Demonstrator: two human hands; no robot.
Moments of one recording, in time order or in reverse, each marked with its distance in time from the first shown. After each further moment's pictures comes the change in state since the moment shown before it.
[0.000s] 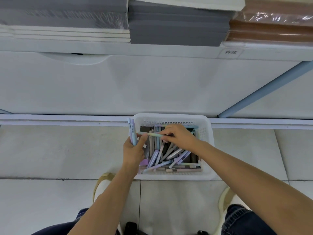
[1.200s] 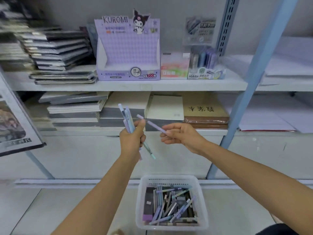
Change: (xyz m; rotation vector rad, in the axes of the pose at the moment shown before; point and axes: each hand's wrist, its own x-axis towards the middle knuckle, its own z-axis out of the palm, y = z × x) left_hand -0.144 0.247 0.017 -0.213 -0.098 0.628; right_hand -0.103 -0.210 -0.190 0.839 0.315 -0.207
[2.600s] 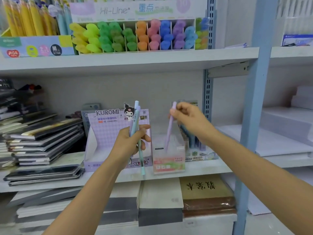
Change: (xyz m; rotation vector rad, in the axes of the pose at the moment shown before) left_hand 0.124 0.187 0.095 0.253 -0.456 0.349; right_hand 0.069 -0.261 -0.039 -0.532 0.391 -0.532
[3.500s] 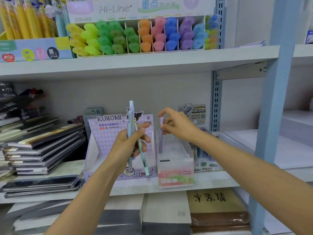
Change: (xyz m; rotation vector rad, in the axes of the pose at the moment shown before) left_hand 0.025 -0.002 -0.012 -0.084 -0.022 0.019; right_hand 0.068 0.040 0.033 -0.391 -0.179 -0.186
